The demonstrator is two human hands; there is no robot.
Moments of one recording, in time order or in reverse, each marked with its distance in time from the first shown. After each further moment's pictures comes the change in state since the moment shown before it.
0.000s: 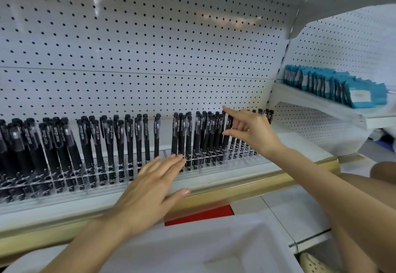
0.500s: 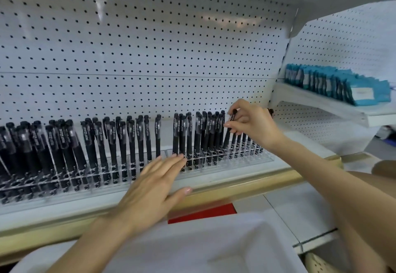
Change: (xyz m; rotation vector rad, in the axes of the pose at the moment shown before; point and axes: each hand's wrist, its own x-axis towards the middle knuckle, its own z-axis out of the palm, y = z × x) left_hand -0.001 0.001 0.002 0.008 0.026 -0.008; right_hand 0.006 -0.015 -0.015 0.209 -0.022 0.170
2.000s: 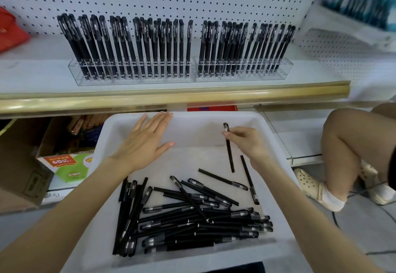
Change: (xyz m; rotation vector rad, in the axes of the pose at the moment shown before) left_hand -0.166 -0.023 0.047 0.201 -0.067 -0.052; right_hand -0.233 -0.031 0.104 0.414 -0.144 0.635
